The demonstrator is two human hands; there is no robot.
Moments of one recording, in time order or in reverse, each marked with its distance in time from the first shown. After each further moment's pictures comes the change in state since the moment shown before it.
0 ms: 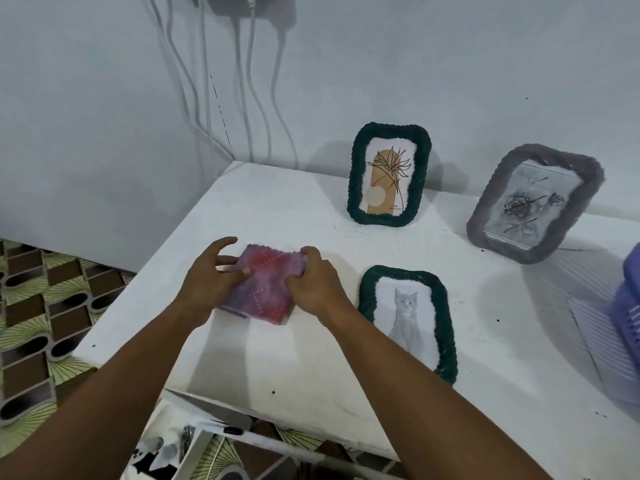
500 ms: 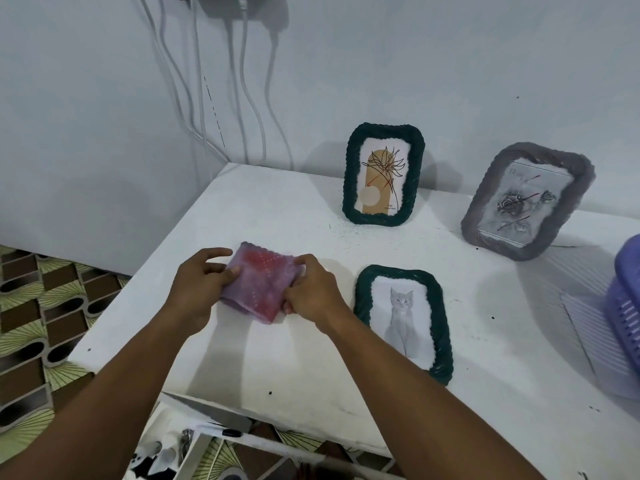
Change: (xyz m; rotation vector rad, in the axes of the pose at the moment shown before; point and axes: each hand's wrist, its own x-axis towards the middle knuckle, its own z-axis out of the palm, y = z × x) left_hand -0.010 0.006 -0.002 -0.126 0.086 -0.108; right_hand -0.002 0.008 0.003 0.092 -0.049 0.081
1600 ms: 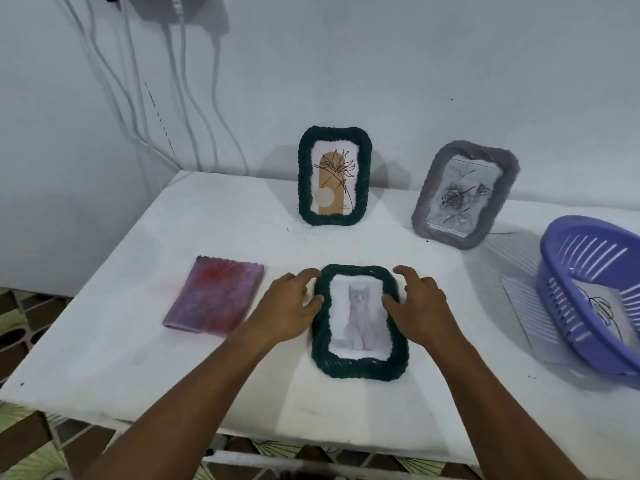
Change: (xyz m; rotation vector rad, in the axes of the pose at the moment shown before) left_hand -0.049 0.004 0.142 0.797 -0.446 0.511; right_hand -0.078 0.070 -0.160 -0.520 0.391 0.140
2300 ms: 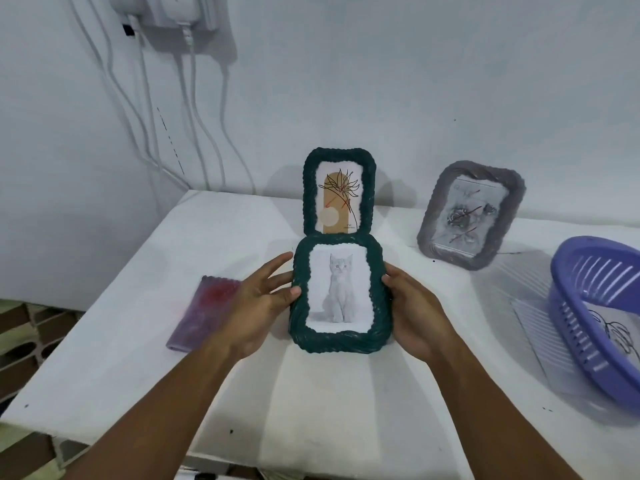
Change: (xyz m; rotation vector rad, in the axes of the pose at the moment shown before) left_hand 0.002 -0.010 -0.033 -1.203 0.059 -0.150; right_hand 0.017 -0.022 -0.007 1.356 -0.311 0.083
